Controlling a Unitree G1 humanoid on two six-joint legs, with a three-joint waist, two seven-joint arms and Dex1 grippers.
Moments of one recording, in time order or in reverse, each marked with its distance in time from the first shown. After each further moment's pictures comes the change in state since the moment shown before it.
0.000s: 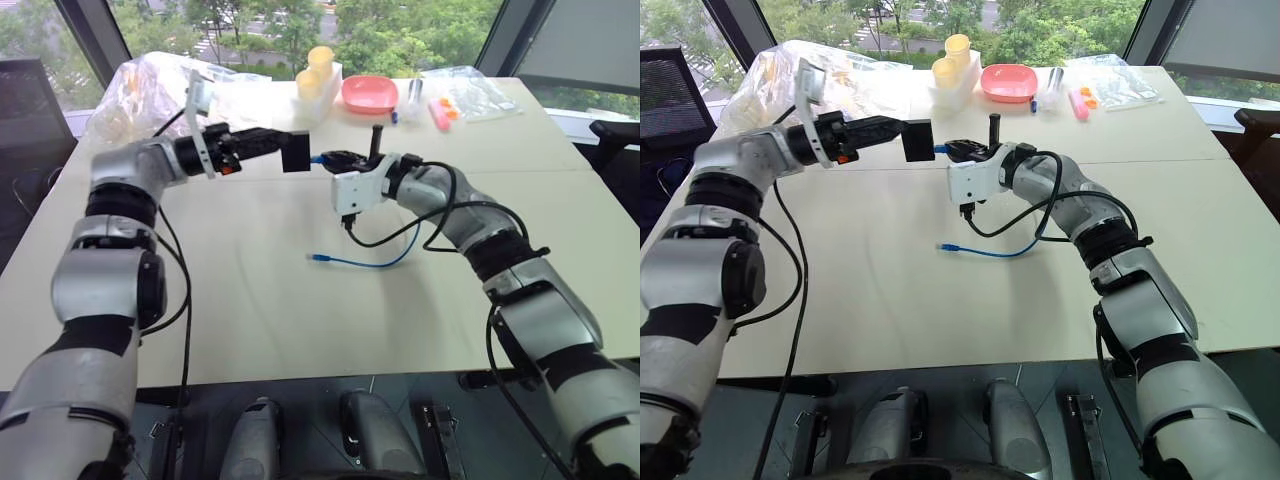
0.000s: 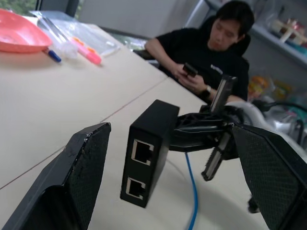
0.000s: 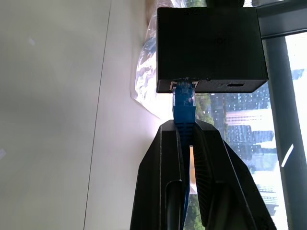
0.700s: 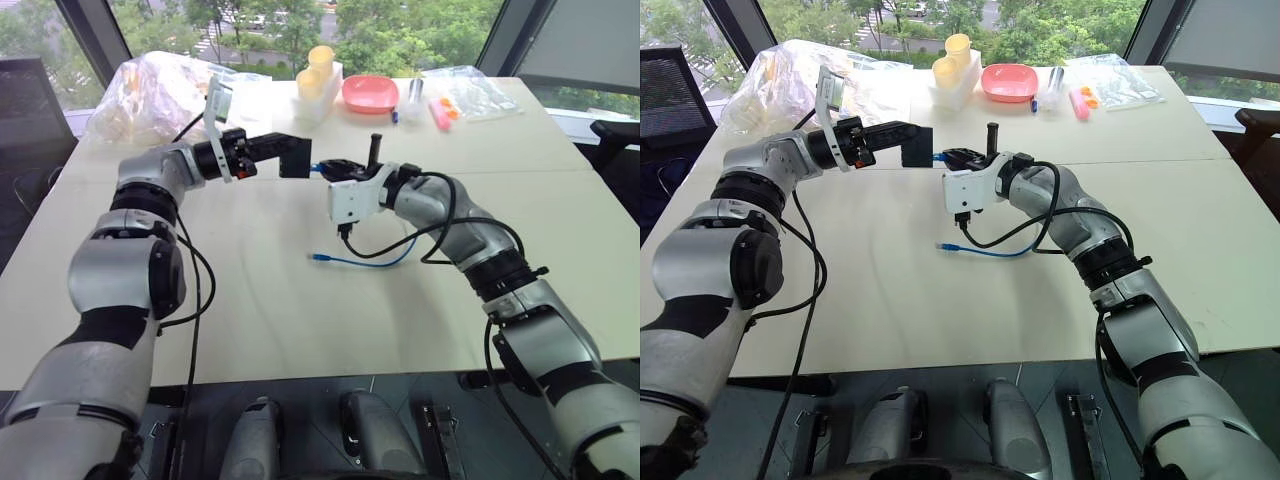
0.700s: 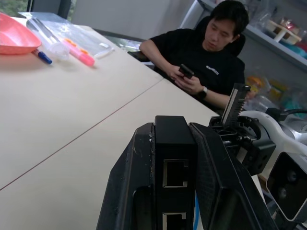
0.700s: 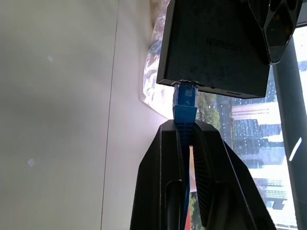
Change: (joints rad) left arm -0.042 -0.048 0.112 0.086 0.101 -0.069 -0.016; right arm 0.095 -0.002 -0.026 -0.204 0.023 0.144 0.107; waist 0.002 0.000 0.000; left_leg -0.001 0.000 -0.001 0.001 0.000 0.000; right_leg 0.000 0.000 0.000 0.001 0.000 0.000
